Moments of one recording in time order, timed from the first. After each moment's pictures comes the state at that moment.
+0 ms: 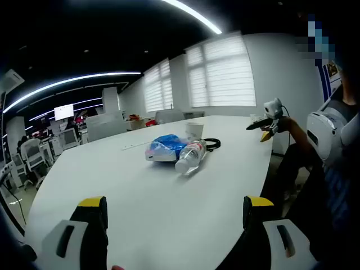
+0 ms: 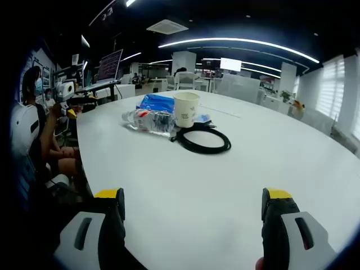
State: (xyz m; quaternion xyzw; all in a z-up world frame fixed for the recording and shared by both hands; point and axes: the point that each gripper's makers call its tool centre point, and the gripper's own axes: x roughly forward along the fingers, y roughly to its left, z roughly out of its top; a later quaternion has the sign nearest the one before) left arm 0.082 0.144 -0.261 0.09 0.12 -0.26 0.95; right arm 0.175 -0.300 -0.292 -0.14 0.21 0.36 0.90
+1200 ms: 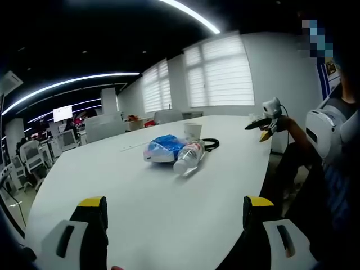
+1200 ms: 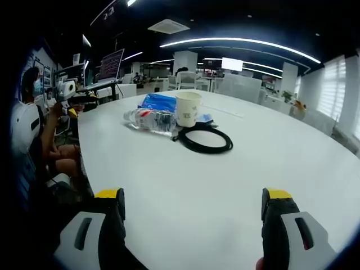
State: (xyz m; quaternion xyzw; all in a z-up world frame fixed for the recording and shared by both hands) left arm 0.083 0.139 -0.260 0.10 0.12 -0.27 0.95; right arm 0.173 -0.296 -0.293 -0.14 0.21 0.37 0.89
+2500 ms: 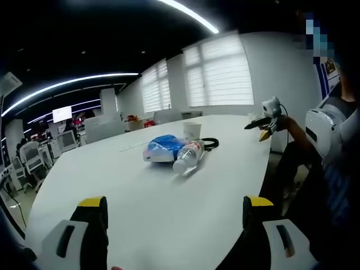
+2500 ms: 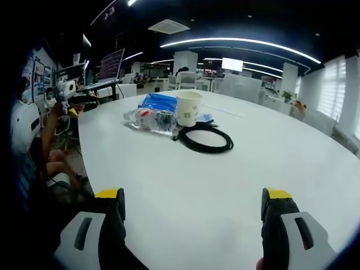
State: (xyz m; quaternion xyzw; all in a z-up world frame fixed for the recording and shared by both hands) left arm 0.082 0.139 -0.261 0.10 0.12 -0.27 0.95; right arm 0.173 -0.296 -0.294 -0.14 0.21 0.37 0.89
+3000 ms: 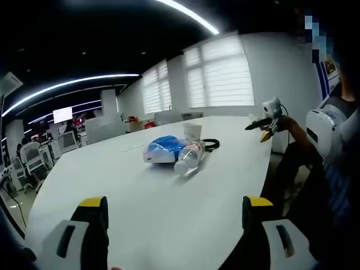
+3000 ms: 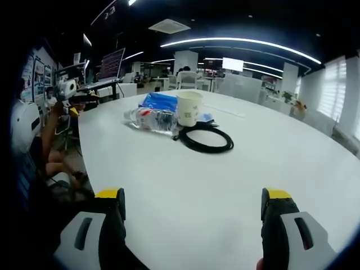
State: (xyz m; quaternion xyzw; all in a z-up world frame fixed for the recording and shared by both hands) left arm 0.084 0.140 -0.260 0.10 0.11 -0.27 0.95; right arm 0.172 -0.296 -0.294 -0.14 0.21 0.37 0.89
